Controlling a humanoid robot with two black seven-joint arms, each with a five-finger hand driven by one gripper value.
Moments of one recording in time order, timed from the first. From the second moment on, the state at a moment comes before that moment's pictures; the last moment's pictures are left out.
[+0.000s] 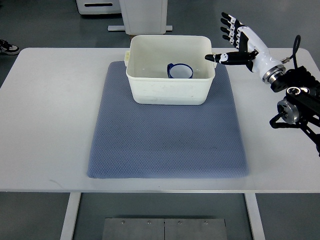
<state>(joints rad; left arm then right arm) 0.02 0.00 -0.59 -0.14 0.38 -0.04 -0.01 0.89 -0.40 0.54 0.99 -0.59 -0.08 0.33</state>
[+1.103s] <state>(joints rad) 0.02 0.00 -0.59 -0.14 0.38 -0.04 0.00 0.51 -0.27 0.95 1.01 -0.59 0.07 0.24</state>
